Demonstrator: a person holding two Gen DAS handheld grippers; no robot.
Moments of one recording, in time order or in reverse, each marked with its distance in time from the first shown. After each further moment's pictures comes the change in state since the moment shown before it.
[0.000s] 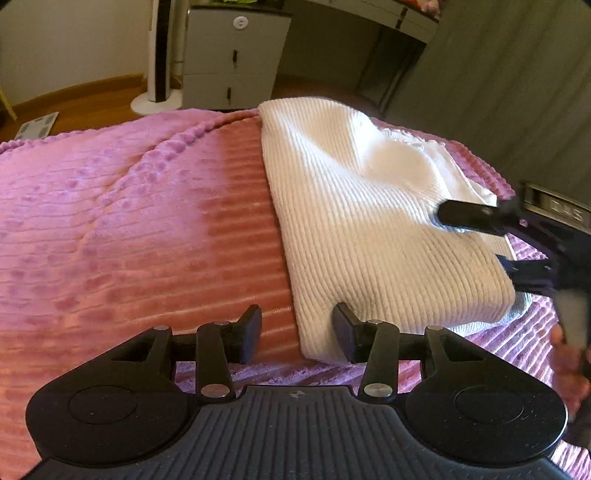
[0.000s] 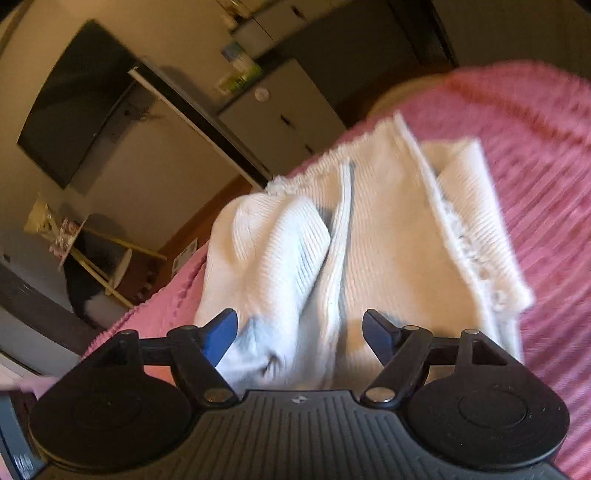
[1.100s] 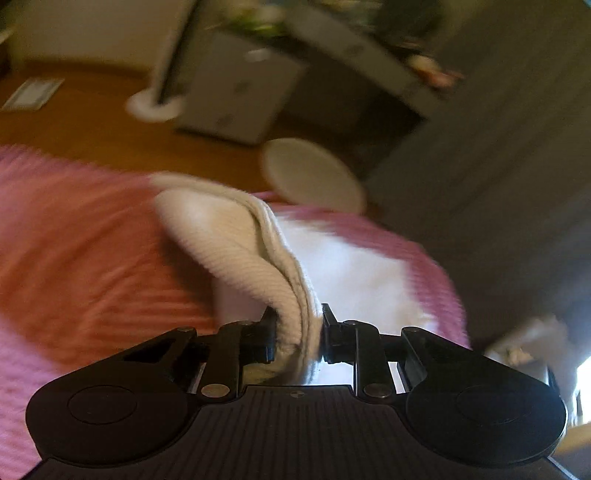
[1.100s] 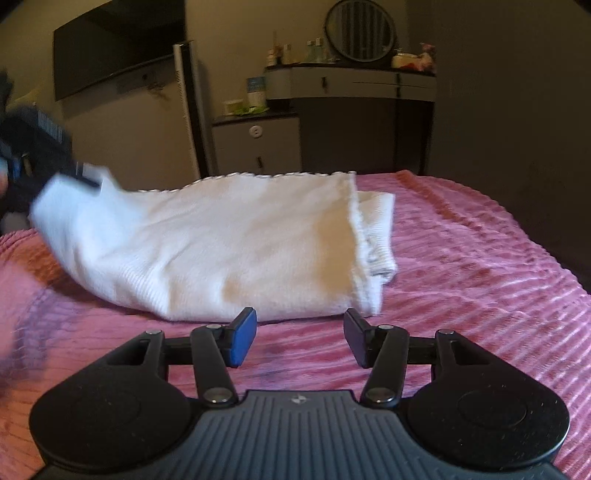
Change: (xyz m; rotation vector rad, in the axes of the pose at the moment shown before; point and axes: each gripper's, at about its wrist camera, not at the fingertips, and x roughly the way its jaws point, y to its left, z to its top) left arm -0.052 0.010 0.099 -0.189 -0.095 -0.188; right arm -0.093 0.008 -0.123 -0.482 -0.281 -0.361
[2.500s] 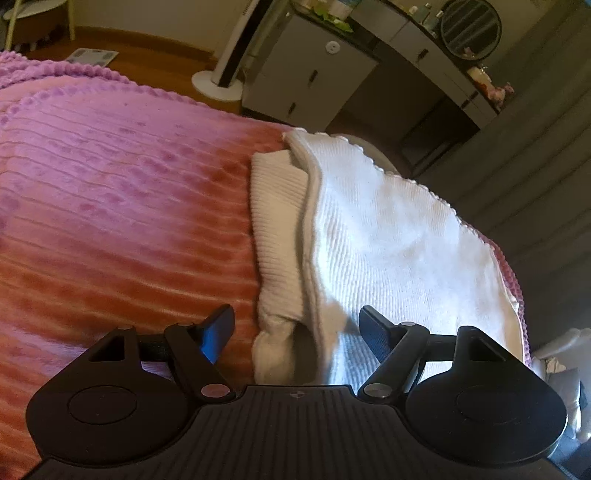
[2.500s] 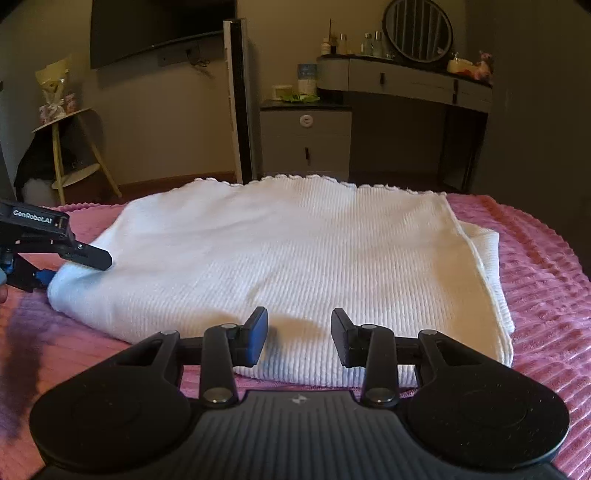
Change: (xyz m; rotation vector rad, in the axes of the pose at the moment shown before) left arm 0.006 0.139 -0.063 -0.144 0.003 0.122; right arm 0.061 0.091 0.033 -0.137 0.064 0.088
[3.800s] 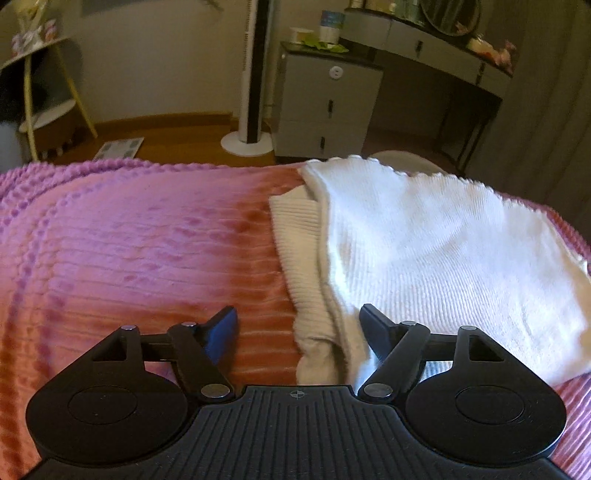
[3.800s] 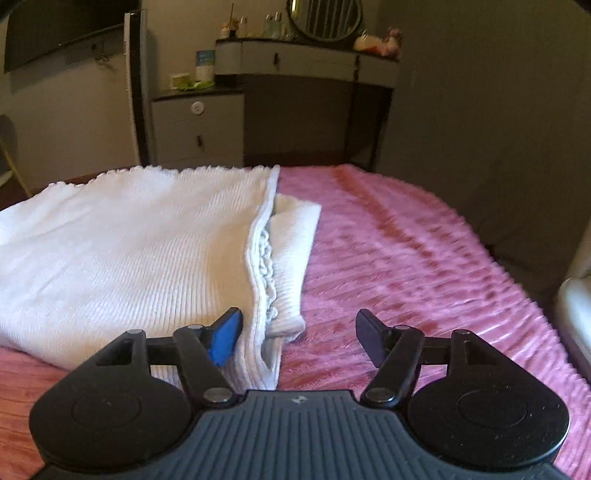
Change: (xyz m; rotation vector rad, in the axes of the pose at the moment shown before) left arm -0.007 -0.027 -0.009 0.251 -0.138 0.255; right arm -0.009 -0.120 0.005 0.096 0.013 -0.295
